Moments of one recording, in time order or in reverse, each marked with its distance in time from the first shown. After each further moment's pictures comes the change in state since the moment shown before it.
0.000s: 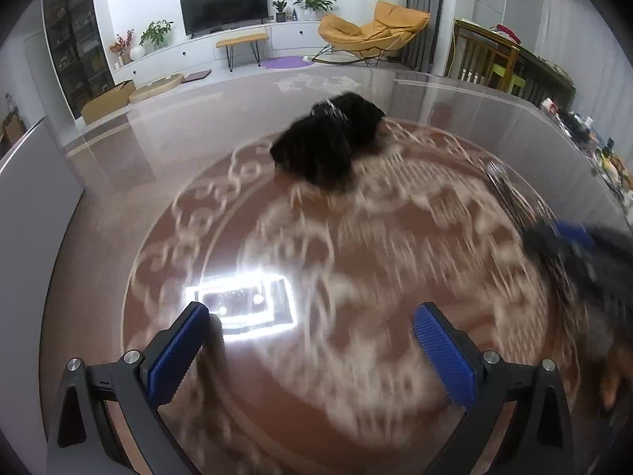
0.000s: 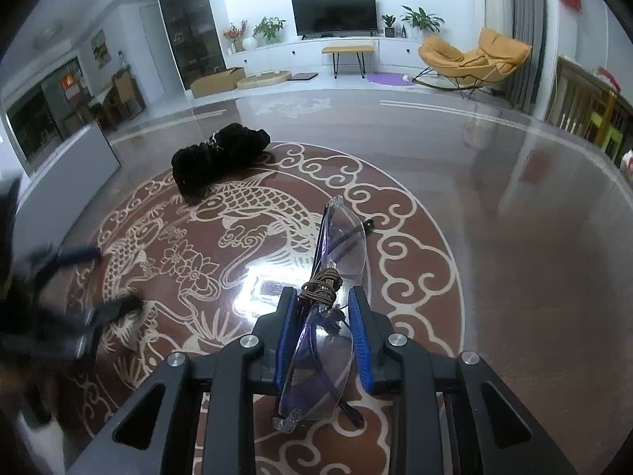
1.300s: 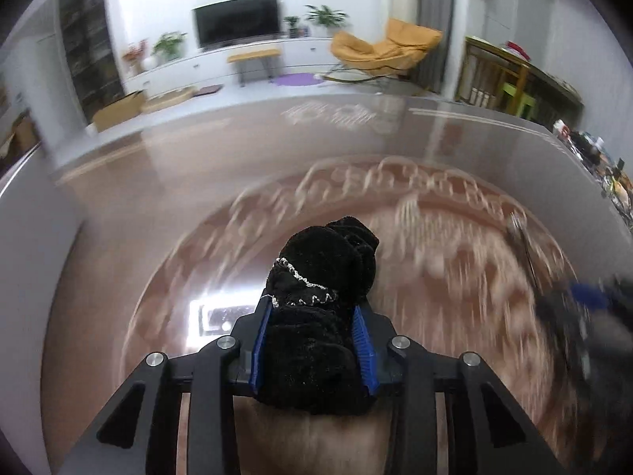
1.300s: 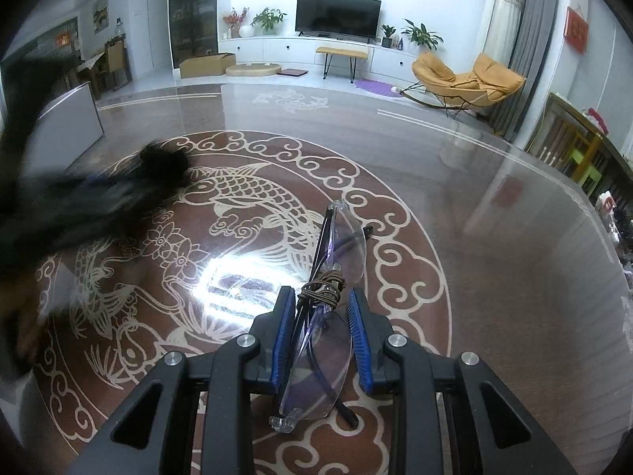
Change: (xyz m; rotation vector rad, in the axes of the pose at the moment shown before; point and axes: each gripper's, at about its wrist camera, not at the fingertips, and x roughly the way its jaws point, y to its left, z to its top) left arm -0.005 0.000 0.006 -0.049 -0.070 0.043; right arm 0.005 0.015 0.001 -0.105 -0.001 -0.135
